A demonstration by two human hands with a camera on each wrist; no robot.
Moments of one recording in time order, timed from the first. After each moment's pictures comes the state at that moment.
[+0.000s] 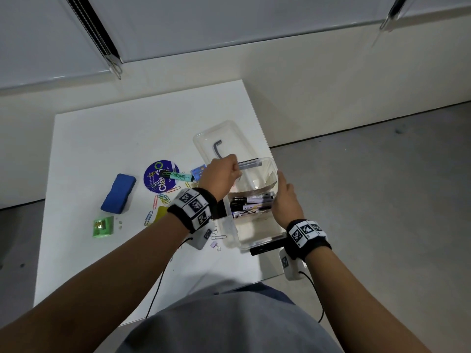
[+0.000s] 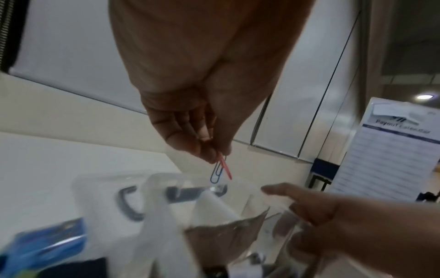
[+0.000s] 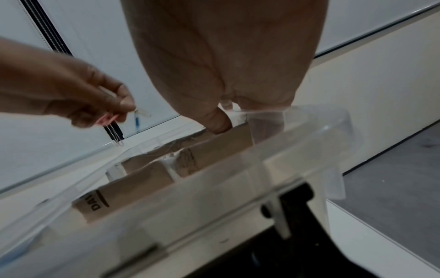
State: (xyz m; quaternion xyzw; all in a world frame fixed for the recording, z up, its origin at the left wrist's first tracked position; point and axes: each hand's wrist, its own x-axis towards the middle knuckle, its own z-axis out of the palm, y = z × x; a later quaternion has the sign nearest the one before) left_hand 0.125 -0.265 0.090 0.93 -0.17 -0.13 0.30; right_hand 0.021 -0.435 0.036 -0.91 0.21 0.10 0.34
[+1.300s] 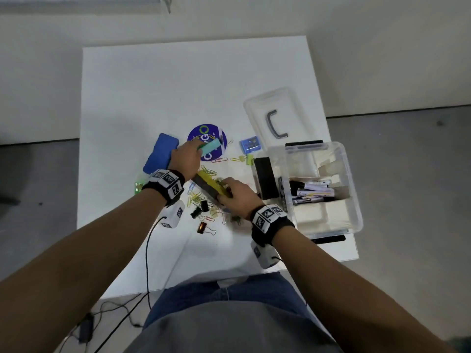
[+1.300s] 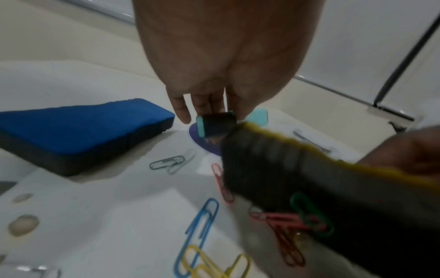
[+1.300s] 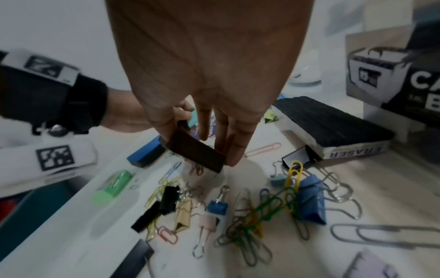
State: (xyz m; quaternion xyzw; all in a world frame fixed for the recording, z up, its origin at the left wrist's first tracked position) left_hand 0.186 -0.029 -0.036 0.96 -0.06 -0.14 0.25; right_hand 0.078 -0.204 -0.005 -0.87 0.00 0.32 0.38
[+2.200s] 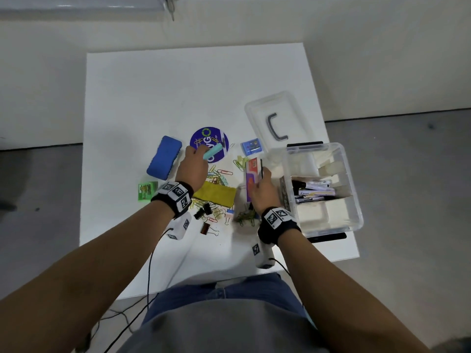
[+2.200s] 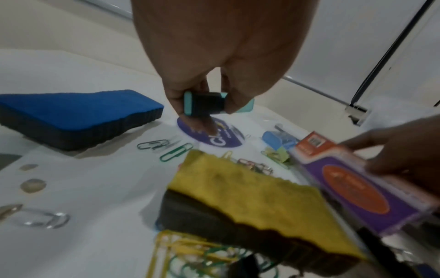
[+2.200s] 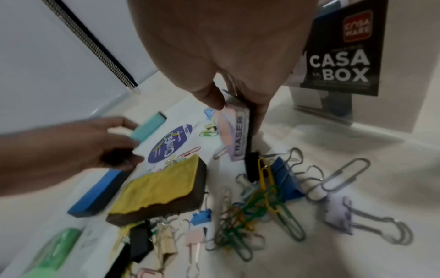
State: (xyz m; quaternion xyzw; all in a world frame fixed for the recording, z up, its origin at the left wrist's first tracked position) left_hand 0.157 -0.041 -0.019 0.97 -0.04 -0.13 0.21; right_hand 0.073 -0.229 -0.021 -0.86 0.24 0.13 0.44
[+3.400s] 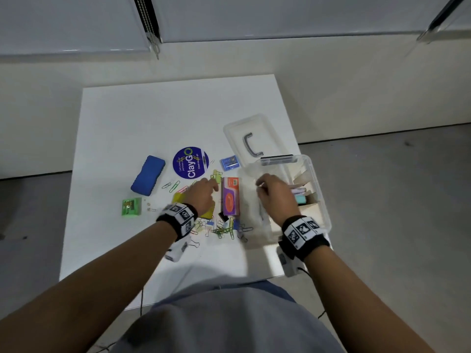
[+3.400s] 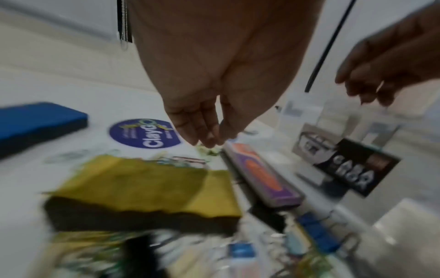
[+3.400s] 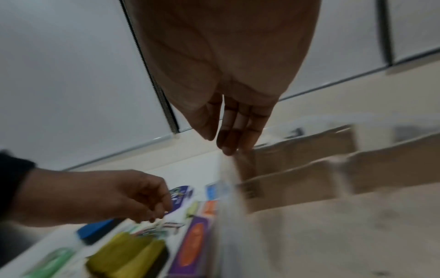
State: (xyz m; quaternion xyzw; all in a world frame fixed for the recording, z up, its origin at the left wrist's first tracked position) left_hand 0.112 -0.104 -0.004 0.94 -0.12 -0.24 0.20; right_hand 0.047 -0.318 0.072 -0.95 0.06 0.05 0.31
